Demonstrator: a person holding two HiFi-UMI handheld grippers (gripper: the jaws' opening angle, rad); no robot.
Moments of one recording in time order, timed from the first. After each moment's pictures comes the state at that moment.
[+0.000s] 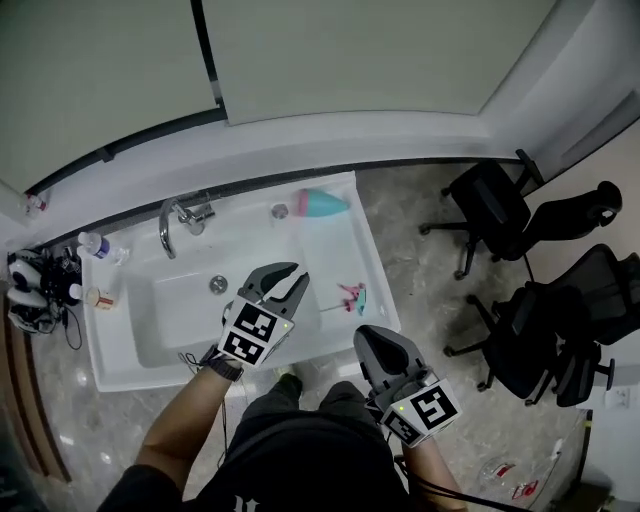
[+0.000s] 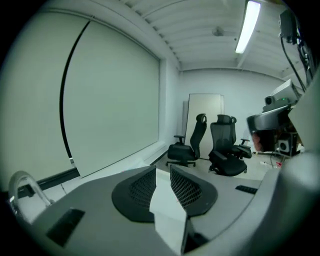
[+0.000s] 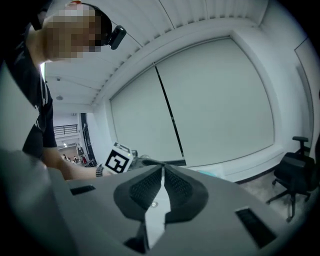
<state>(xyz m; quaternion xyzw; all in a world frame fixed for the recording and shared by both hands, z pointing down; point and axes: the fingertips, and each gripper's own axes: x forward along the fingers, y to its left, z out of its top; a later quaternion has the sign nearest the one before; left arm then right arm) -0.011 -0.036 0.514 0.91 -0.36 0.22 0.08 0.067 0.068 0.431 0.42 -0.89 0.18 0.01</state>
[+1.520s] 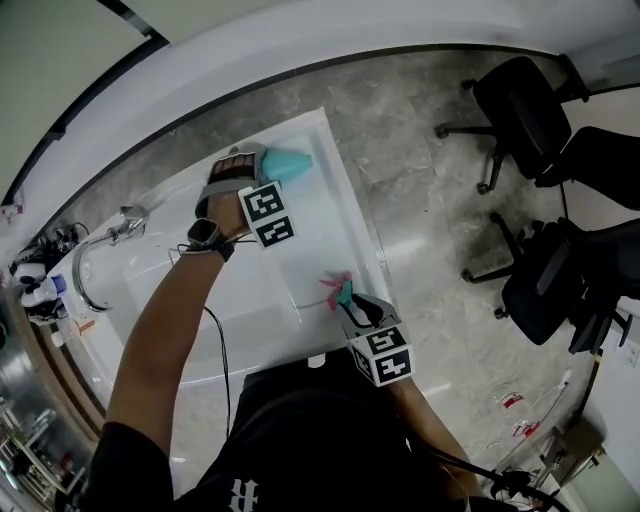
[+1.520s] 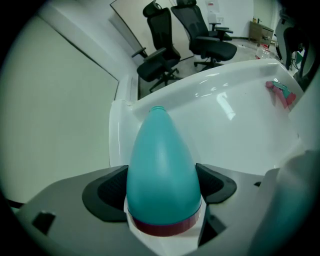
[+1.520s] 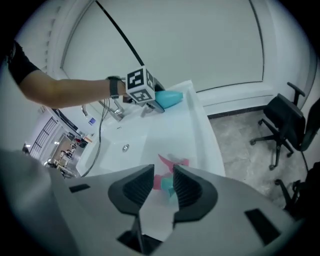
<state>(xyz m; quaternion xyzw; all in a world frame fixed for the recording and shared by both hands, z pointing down) 0.034 -0.308 0.782 0.69 -0.15 0.69 -0.15 0.151 -0.039 0.729 0.38 -0.76 0.43 0.30</state>
